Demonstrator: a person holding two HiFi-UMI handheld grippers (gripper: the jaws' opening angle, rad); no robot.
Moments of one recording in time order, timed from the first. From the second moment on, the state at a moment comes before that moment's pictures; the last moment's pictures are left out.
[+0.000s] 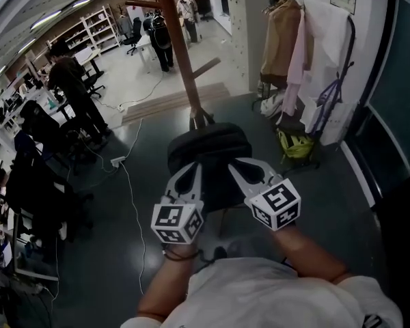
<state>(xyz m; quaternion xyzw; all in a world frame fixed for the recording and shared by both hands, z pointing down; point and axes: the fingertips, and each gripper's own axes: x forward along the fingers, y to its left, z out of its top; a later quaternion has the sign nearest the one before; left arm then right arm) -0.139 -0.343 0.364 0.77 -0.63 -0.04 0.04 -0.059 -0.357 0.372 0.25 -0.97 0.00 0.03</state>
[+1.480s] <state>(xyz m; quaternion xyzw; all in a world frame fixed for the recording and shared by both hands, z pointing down) -0.259 -0.494 0.352 0.84 -0.55 -0.03 0.03 -0.201 -0.554 0.366 0.34 -0.94 -0.03 0.10</state>
